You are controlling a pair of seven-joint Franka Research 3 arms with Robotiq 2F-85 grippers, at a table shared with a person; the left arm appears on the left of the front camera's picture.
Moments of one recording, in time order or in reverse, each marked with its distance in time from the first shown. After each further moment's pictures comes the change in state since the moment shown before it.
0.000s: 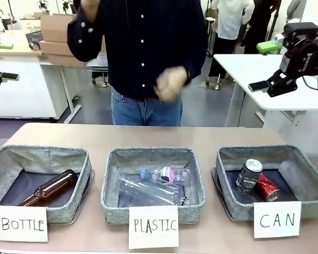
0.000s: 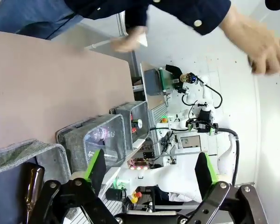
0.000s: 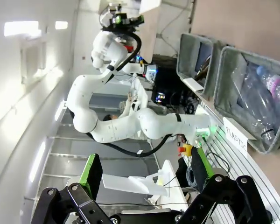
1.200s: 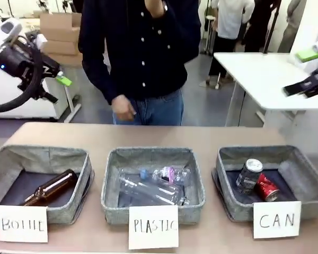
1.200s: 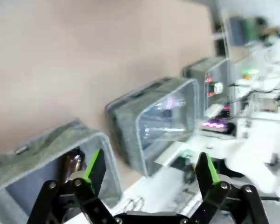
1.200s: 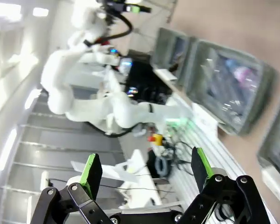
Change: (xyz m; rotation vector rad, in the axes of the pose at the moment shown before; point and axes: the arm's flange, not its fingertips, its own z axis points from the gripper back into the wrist) left arm 0.013 -0.007 -0.126 0.394 0.334 -0.101; right arm -0.029 0.010 0.046 -0.108 0.029 0.132
